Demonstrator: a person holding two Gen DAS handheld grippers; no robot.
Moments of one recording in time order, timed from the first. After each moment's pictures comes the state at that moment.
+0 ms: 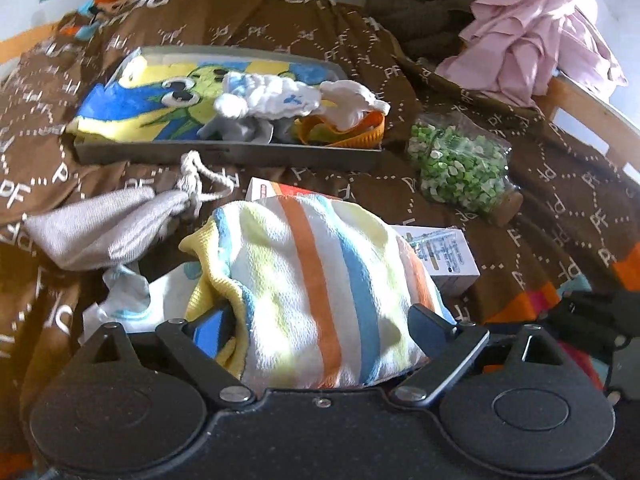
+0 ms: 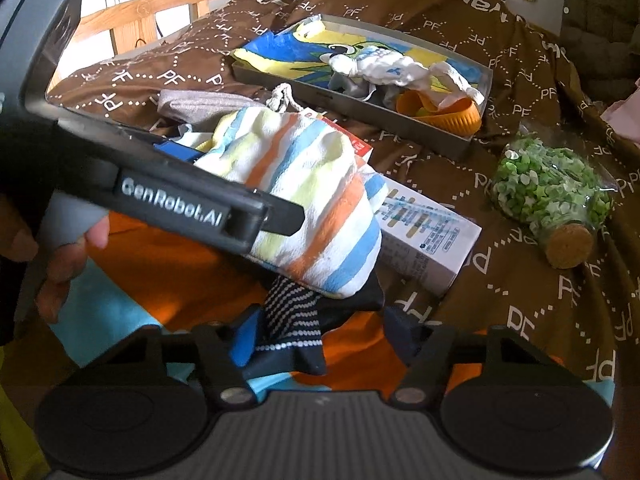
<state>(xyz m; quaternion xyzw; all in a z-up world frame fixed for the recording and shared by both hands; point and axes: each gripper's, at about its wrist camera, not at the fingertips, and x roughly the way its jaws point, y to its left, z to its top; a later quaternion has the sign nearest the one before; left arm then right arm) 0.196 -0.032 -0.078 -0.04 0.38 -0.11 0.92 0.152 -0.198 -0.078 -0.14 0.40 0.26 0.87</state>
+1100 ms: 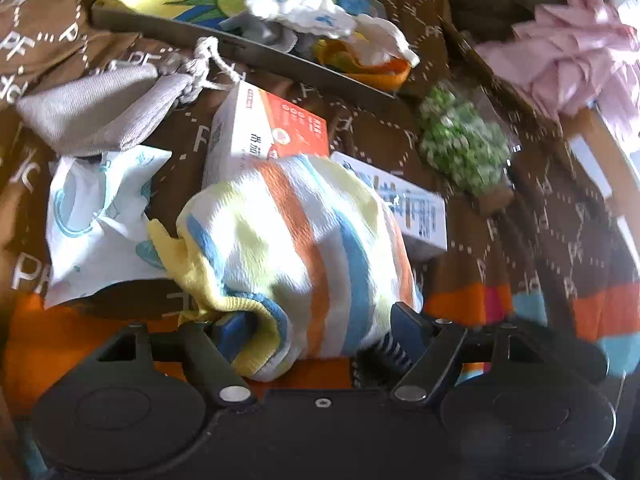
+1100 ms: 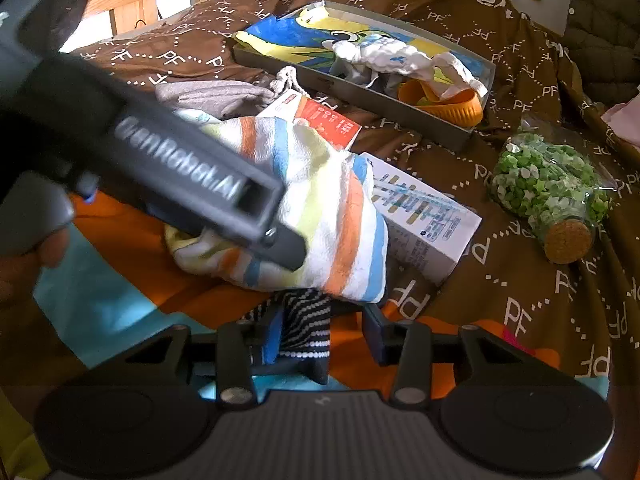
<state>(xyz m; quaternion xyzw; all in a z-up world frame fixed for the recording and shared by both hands) 0.197 -0.032 -0.086 -0.19 0.49 -0.10 0.84 0.148 -0.194 -0.080 -0.16 0.41 0.26 0.86</state>
